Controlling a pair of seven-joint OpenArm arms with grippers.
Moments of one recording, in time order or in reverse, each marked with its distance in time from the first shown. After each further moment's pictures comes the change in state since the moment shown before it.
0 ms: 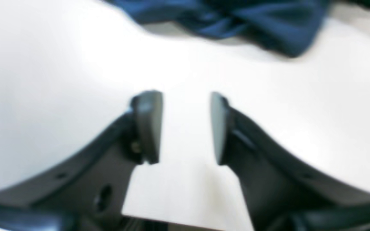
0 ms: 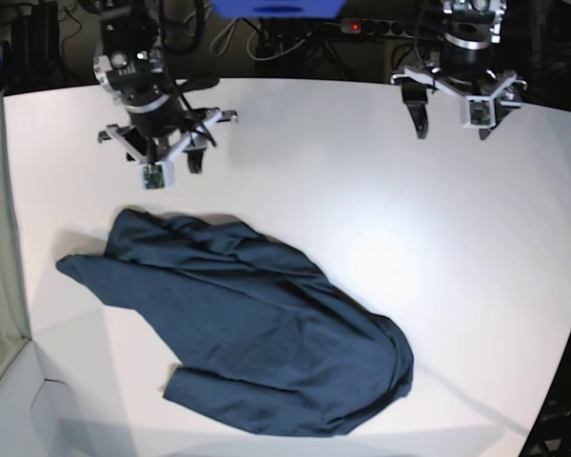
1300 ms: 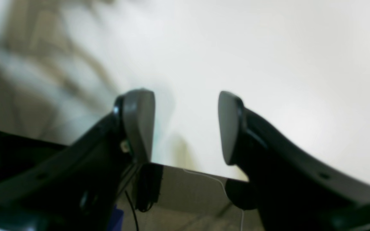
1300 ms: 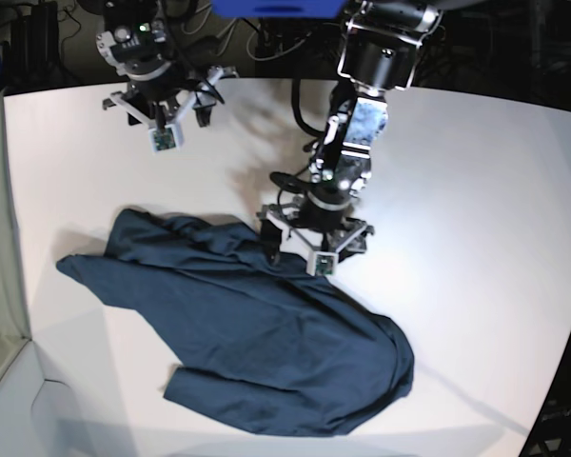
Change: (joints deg) left arm -48.0 12.4 18.1 -57.5 0.4 0.4 -11.1; right arm -6.9 3.7 -1.2 -0.3 -0.4 0.1 -0.7
